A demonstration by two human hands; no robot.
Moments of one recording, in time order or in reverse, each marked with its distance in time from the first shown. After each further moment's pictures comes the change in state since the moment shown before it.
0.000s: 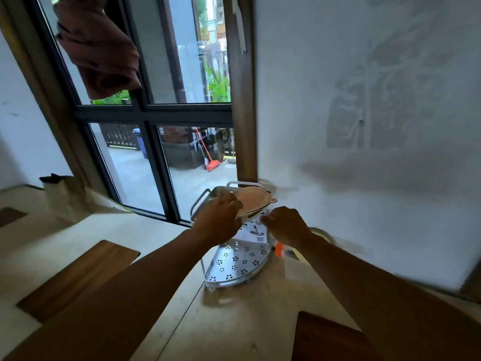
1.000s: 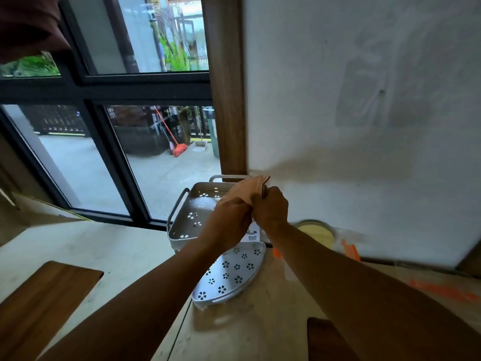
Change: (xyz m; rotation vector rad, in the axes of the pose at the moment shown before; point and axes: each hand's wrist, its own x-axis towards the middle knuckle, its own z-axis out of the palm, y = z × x) left_hand 0.082 -0.043 0.106 -0.425 0.139 0.262; right_hand 0.120 -0.023 0.059 0.361 0.482 0.230
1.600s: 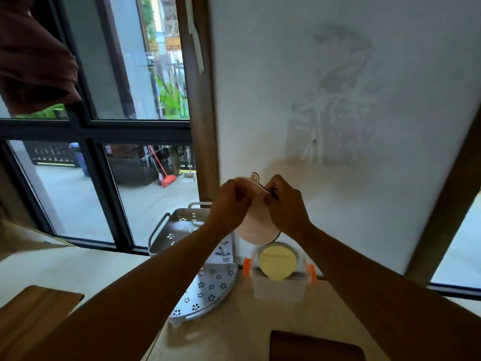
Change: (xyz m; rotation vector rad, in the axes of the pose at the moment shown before) left_hand 0.060 0.141 -0.060 -0.379 0.212 -0.297; right_hand -0.044 -0.031 -0.193 -0.048 0.031 -0.542
